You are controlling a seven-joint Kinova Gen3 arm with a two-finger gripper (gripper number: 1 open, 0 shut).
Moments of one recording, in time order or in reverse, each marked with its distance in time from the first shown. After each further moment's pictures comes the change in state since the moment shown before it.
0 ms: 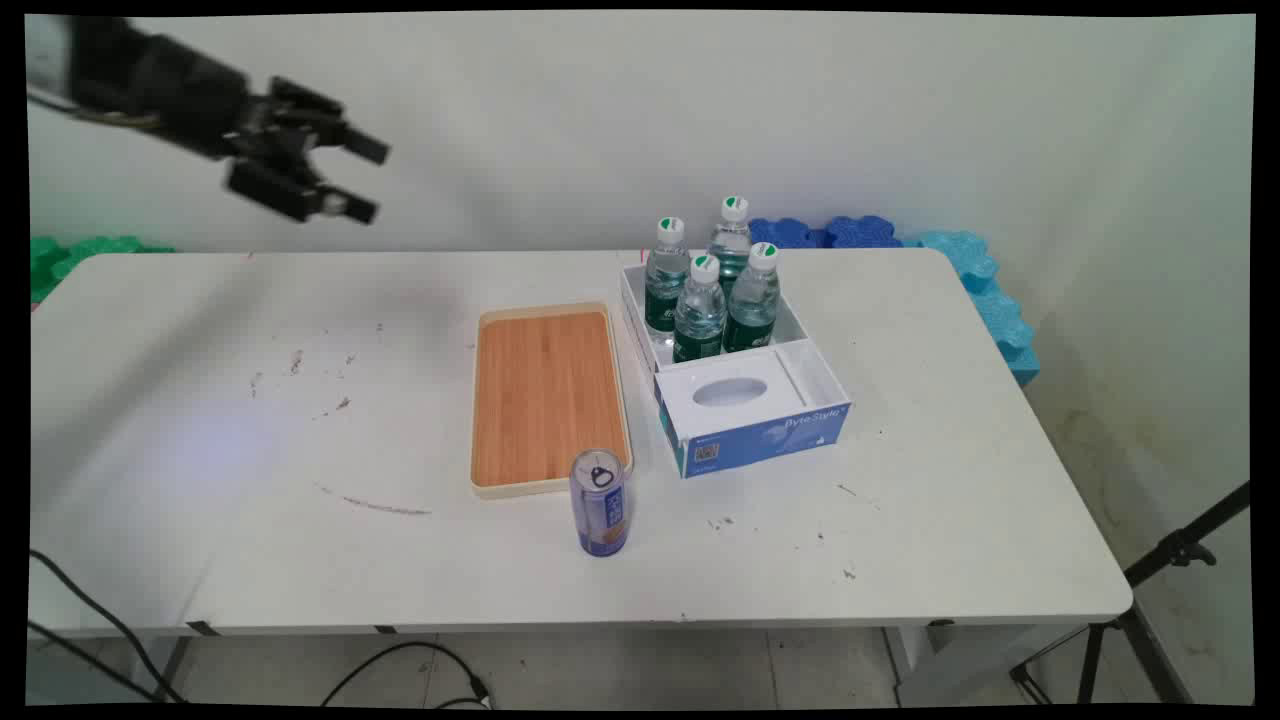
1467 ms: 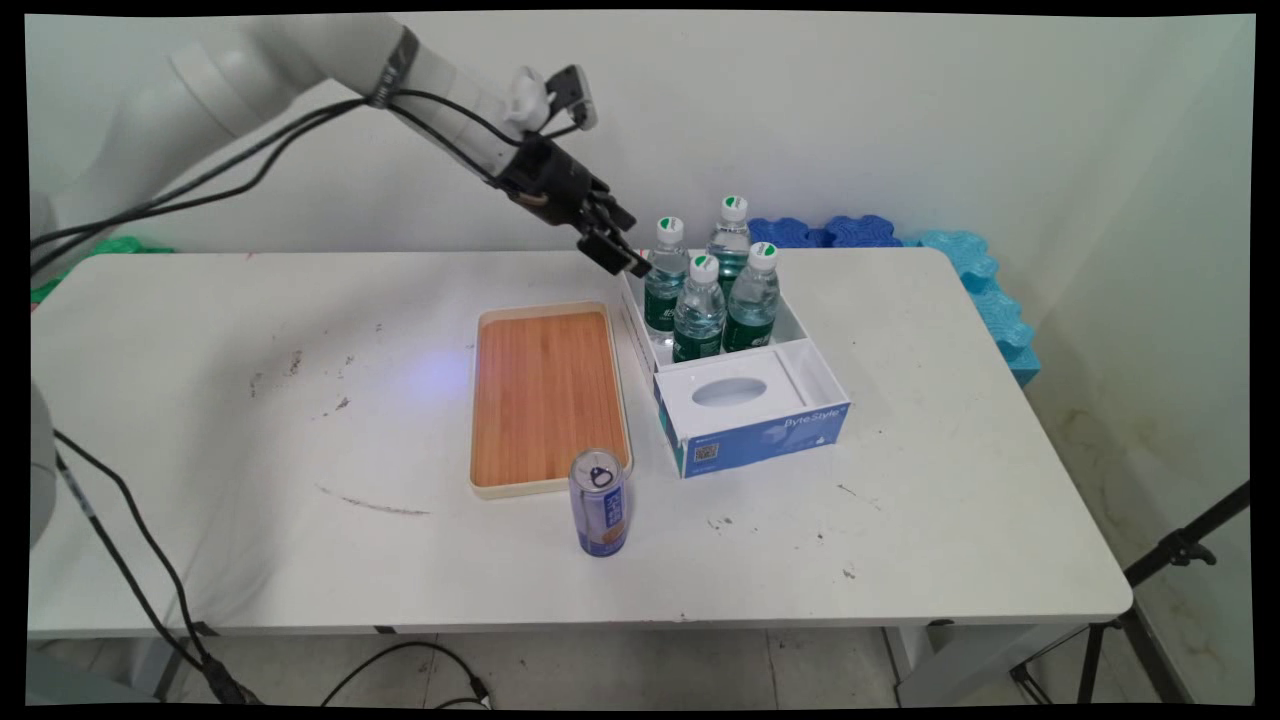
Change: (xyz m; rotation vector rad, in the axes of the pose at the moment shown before) arm 0.057 -0.074 0.296 0.021 -0.160 -0.053
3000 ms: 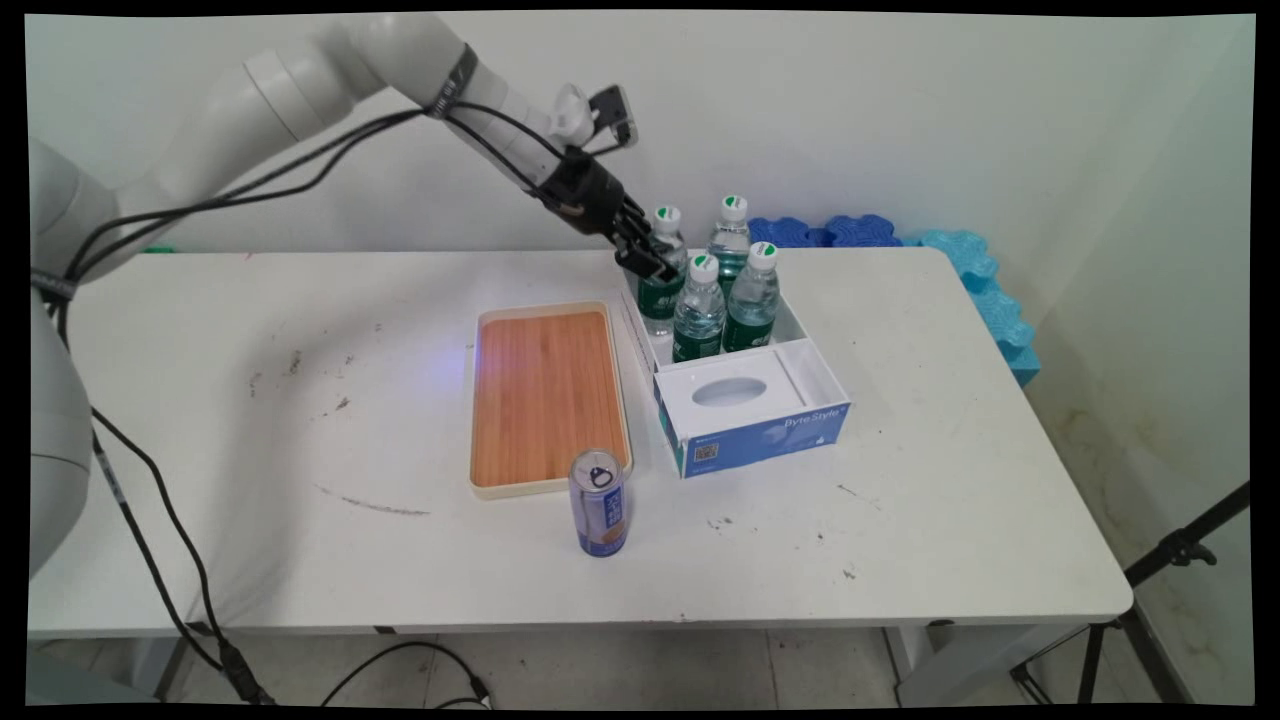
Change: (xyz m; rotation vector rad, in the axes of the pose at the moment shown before) arm 0.018 -0.008 0.037 -0.005 -0.034 0.014
